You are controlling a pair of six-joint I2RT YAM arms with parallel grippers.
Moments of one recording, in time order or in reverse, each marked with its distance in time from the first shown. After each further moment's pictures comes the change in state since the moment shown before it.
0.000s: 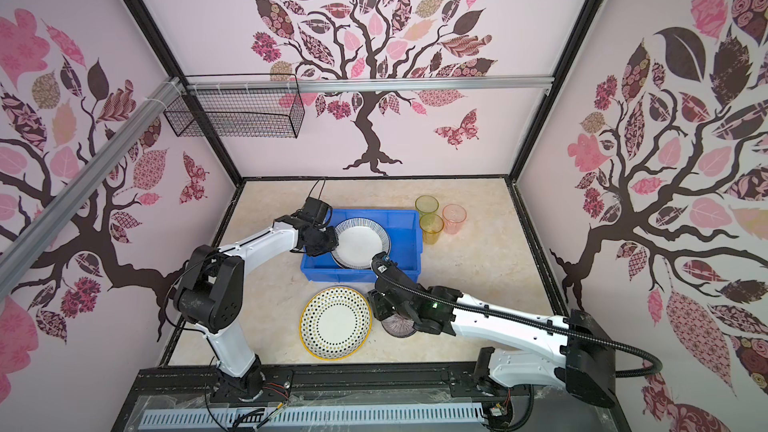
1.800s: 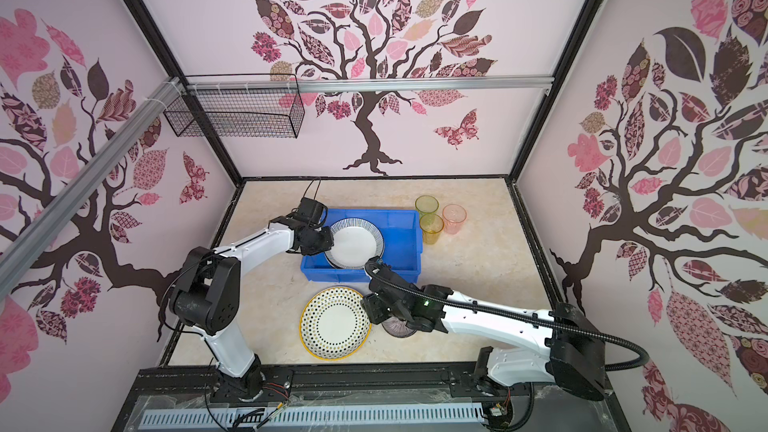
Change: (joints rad) left arm 0.028 -0.023 -0.027 0.002 -0.037 0.056; right arm 0.000 0.072 0.014 0.000 -0.088 0.018
